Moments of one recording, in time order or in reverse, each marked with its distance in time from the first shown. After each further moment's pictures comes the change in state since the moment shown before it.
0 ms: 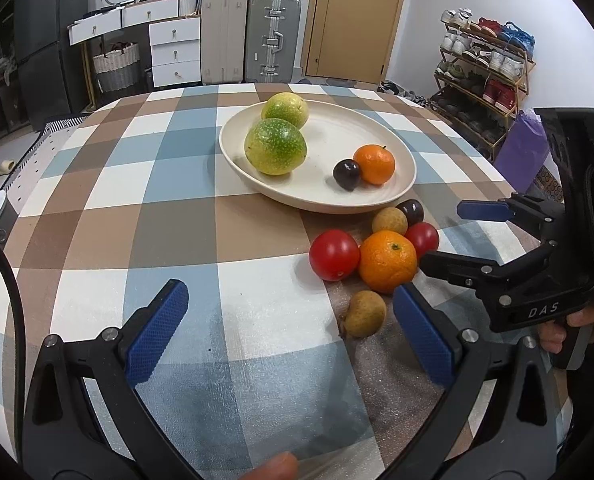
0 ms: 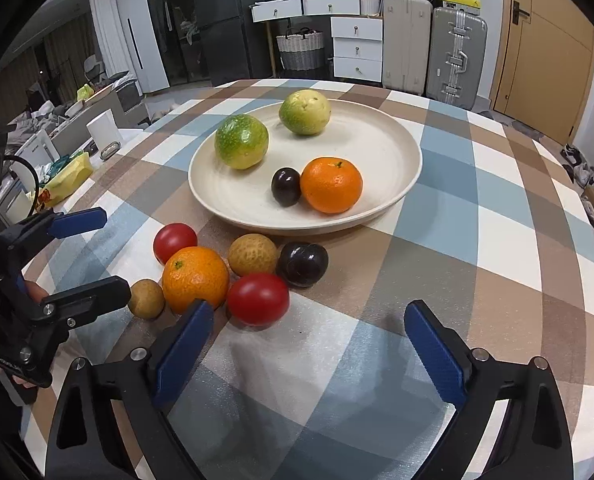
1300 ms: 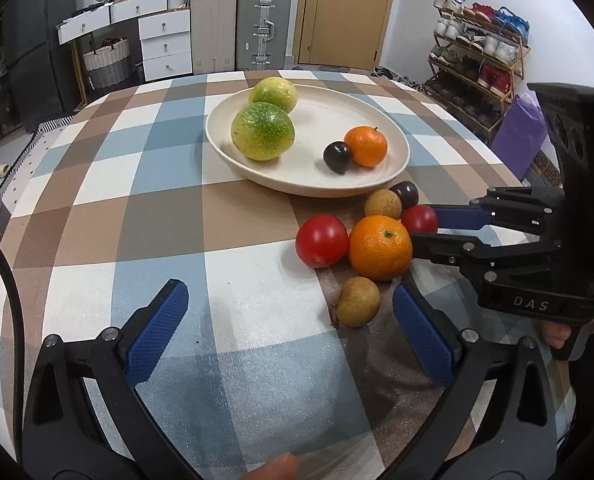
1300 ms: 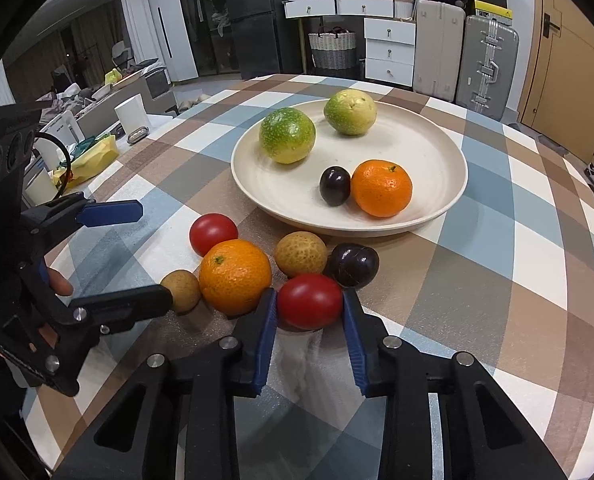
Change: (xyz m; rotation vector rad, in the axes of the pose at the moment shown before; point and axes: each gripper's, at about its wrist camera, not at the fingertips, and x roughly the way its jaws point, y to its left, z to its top) left arm 0.009 -0.009 -0.002 0.039 0.047 -0.008; right arm 0.000 0.025 -0.002 -0.084 -0.005 0.087
